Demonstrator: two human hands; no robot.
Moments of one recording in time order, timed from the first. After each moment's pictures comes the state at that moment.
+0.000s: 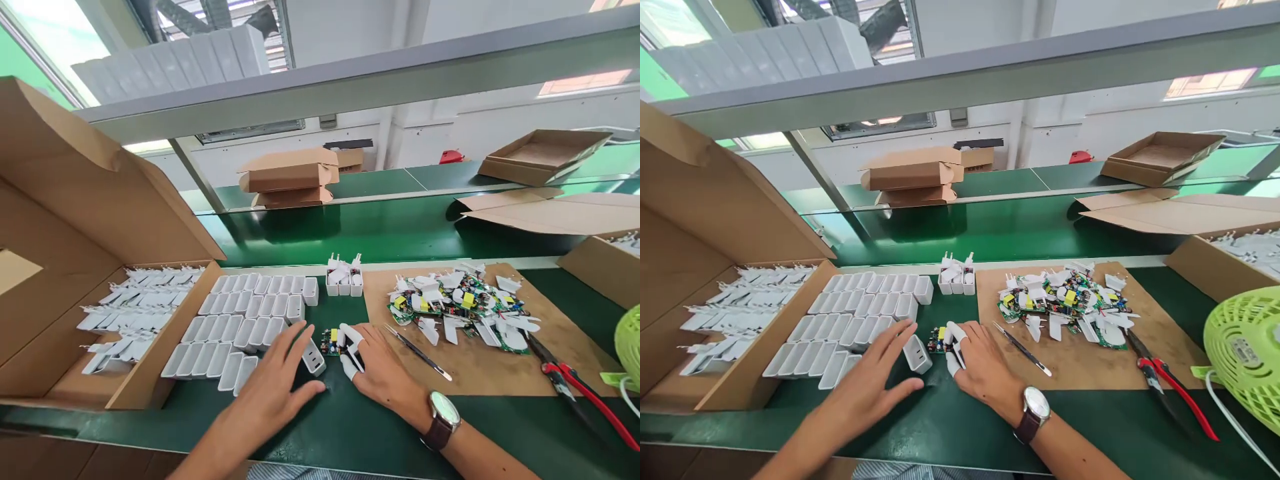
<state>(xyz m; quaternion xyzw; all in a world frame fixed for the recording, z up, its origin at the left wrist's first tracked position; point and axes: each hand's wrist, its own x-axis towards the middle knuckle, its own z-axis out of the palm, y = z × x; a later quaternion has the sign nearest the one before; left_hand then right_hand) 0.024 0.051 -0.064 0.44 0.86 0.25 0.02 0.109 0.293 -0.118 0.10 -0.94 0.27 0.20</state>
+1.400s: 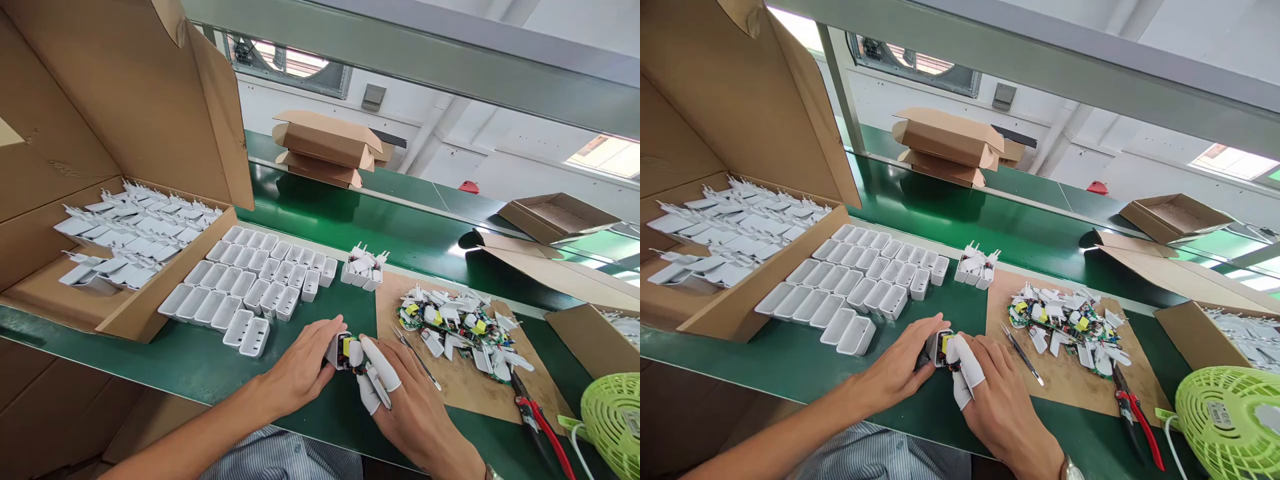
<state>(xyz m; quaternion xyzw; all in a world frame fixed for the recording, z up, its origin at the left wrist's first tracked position) 0.044 0.072 -0.118 0.47 0.74 0.48 0.03 0.146 0.275 -0.050 0.17 -0.96 0.10 0.22</state>
